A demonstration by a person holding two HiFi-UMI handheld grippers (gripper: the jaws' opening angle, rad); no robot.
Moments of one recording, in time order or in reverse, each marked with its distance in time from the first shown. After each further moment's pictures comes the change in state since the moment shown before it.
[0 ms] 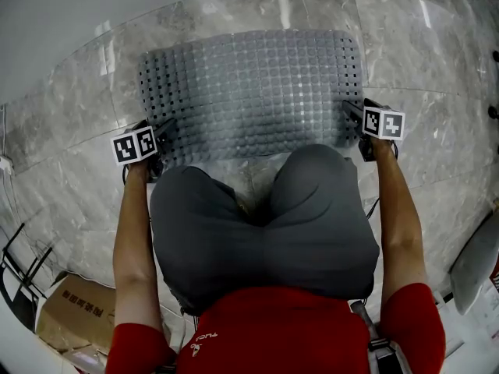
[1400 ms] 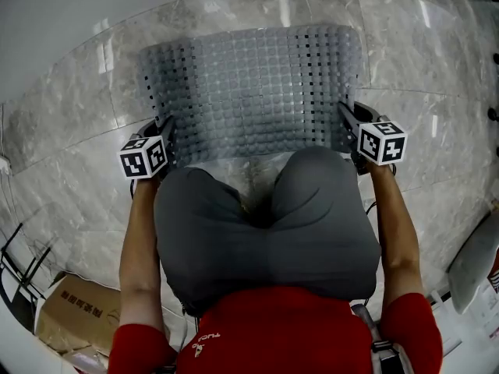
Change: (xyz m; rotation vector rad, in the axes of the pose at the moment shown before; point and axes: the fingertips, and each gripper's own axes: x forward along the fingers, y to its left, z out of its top) left arm -0.017 -0.049 0.014 0.116 -0.132 -0.059; right arm -0.045 0.097 0.033 -0.150 -0.168 0.184
